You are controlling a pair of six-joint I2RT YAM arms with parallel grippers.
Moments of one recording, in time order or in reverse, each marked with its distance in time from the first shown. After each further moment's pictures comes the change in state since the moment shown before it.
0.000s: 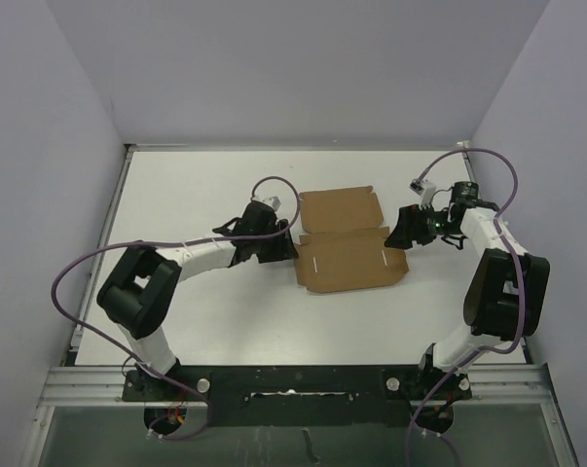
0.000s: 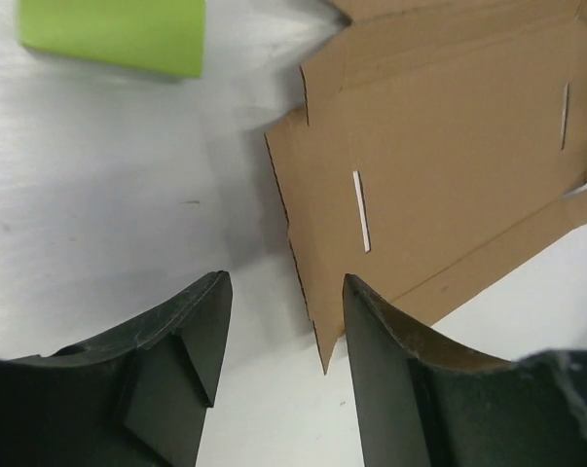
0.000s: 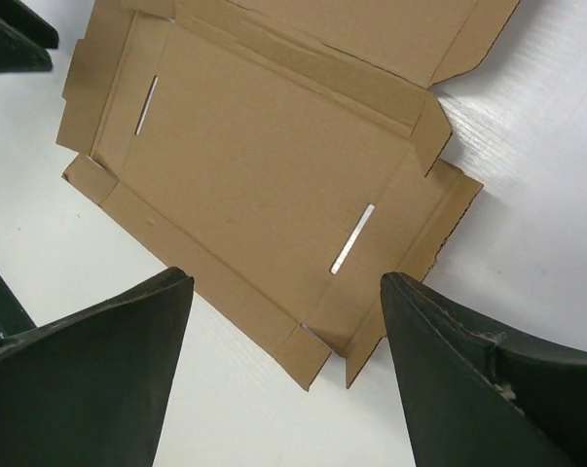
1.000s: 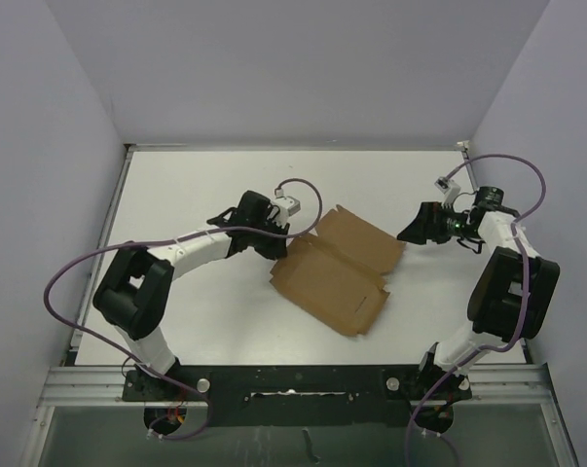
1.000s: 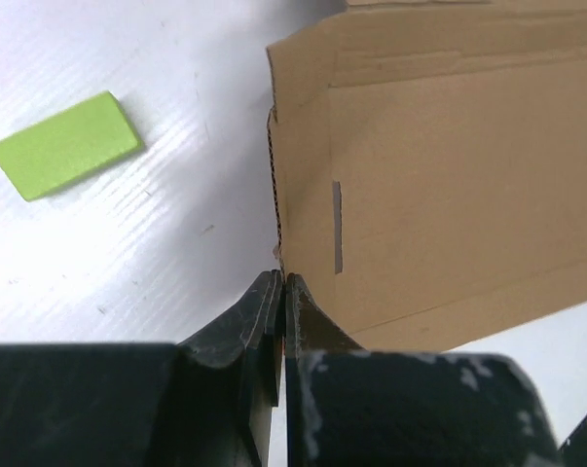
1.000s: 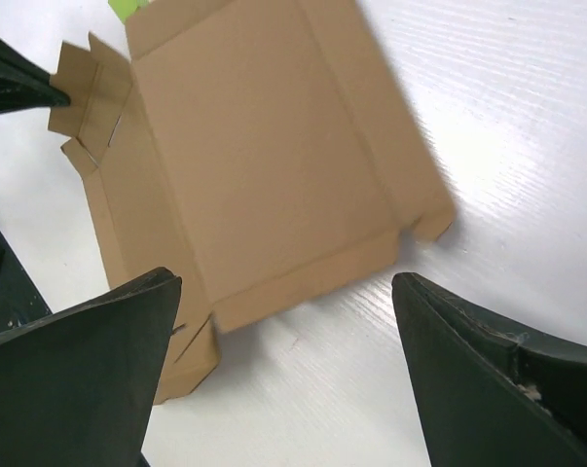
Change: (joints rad) left arm 0.022 -0.003 0.062 -0.065 0.178 0.593; right arm -0.136 0.009 -0.002 0.018 -0.142 0.039
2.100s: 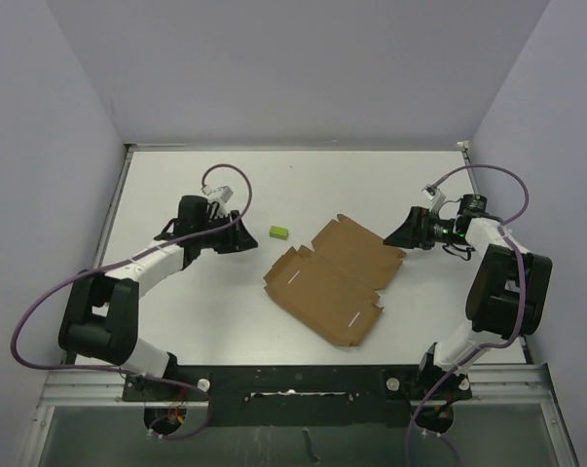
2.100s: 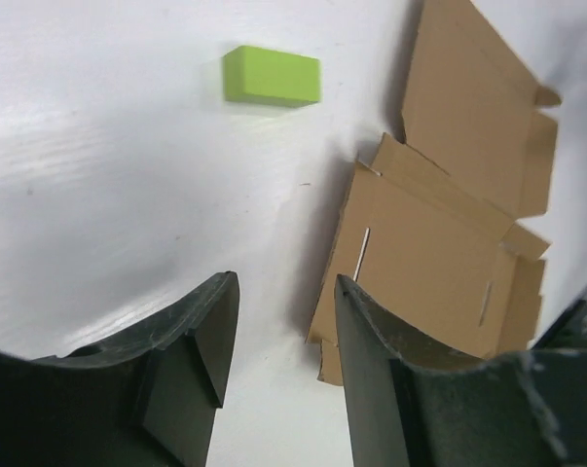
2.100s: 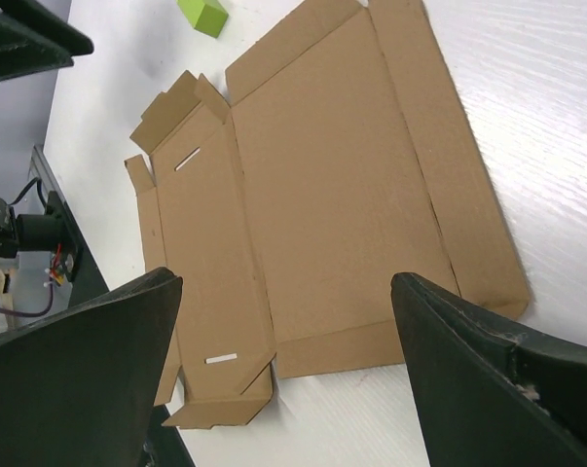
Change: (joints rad) left arm 0.243 -0.228 -0.214 0.072 0.108 -0.264; right arm 0.043 0.017 -0.109 0.131 -0.108 0.162
